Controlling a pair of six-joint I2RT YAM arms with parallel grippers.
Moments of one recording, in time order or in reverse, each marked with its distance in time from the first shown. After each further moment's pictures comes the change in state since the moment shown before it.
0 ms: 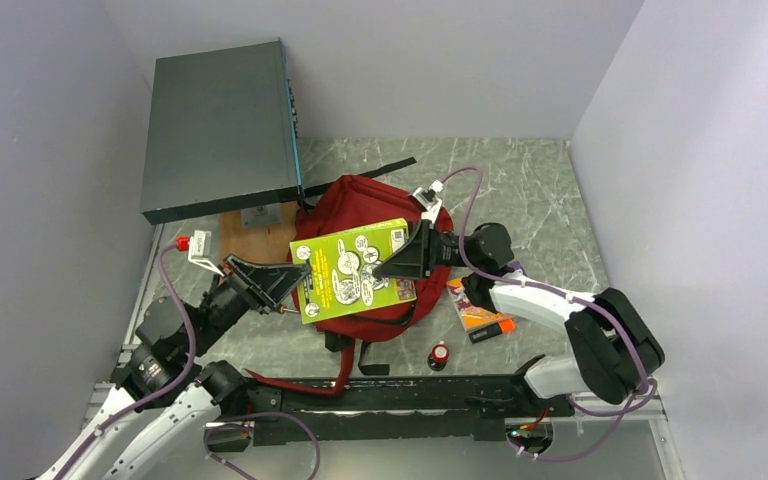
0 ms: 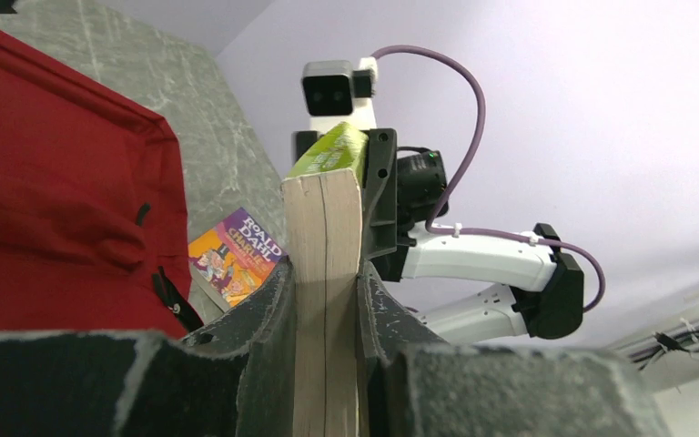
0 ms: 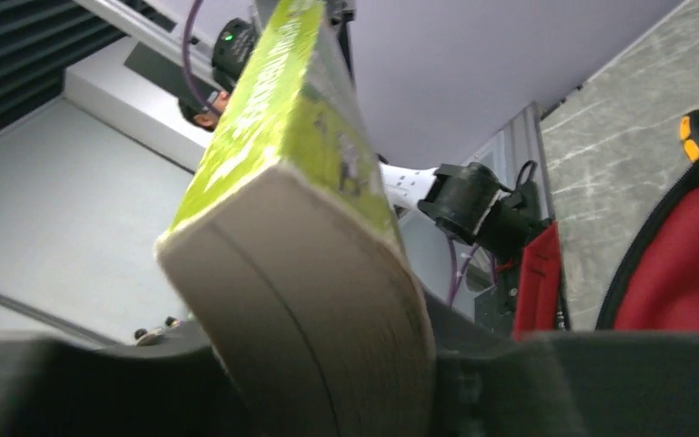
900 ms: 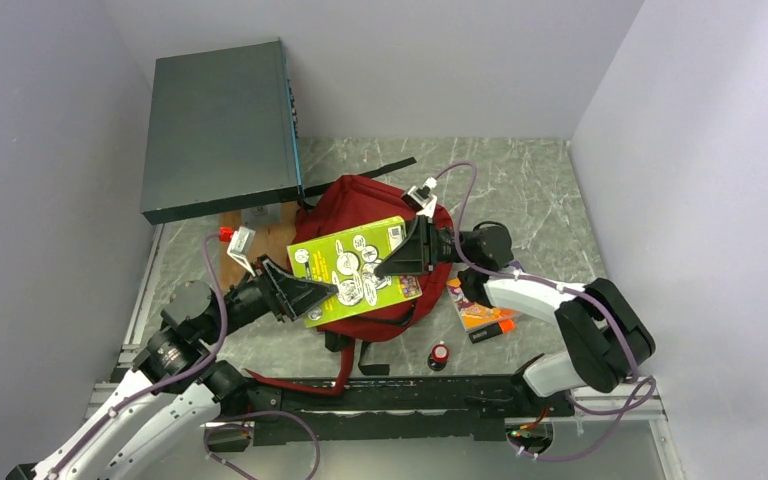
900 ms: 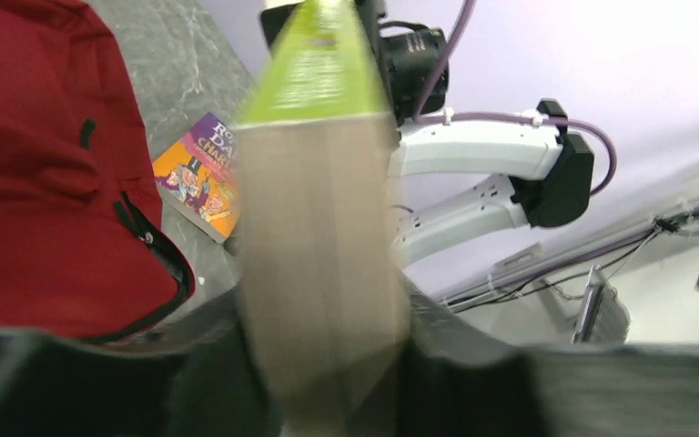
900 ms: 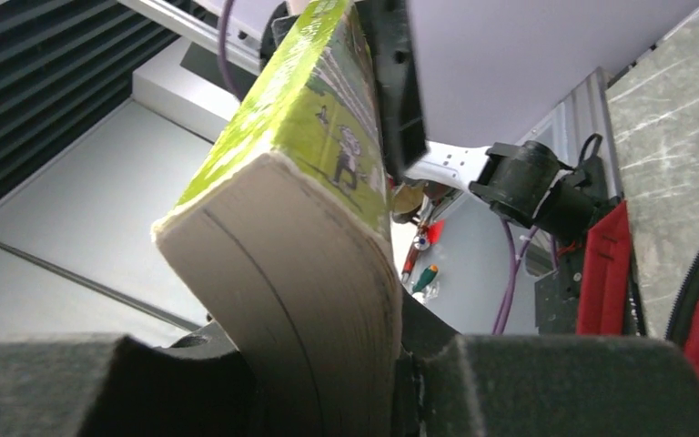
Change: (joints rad) left arm 0.000 0.105 -0.030 0.021 0.236 0.027; right arm -0.011 0.066 0.026 0.207 -0.063 0.294
